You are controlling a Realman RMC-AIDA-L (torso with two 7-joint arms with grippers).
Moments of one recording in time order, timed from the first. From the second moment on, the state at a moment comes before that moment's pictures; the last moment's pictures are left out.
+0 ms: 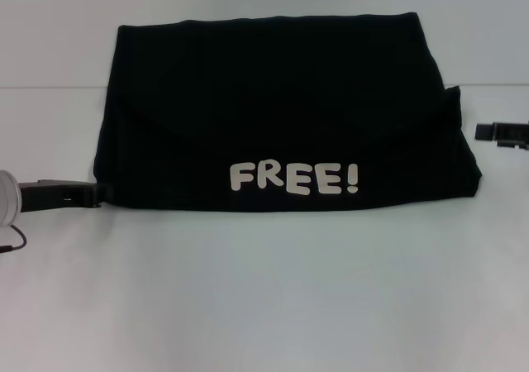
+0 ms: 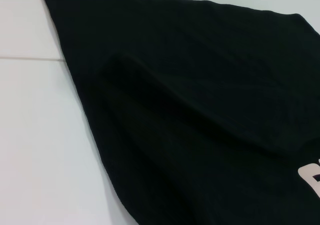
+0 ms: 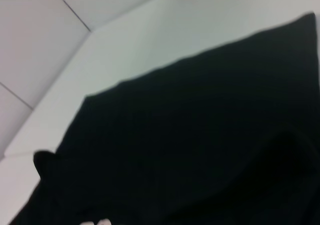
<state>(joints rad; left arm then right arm) -0.63 -2.10 0.43 0.73 2.49 1.12 -1.95 0.67 1.86 -0.51 -0.53 -2.22 -1.27 2.10</state>
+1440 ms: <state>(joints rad) -0.64 -2.10 0.43 0.74 2.49 1.11 -1.95 0.72 1.95 -0.75 -0.50 -2.35 -0.98 2.06</state>
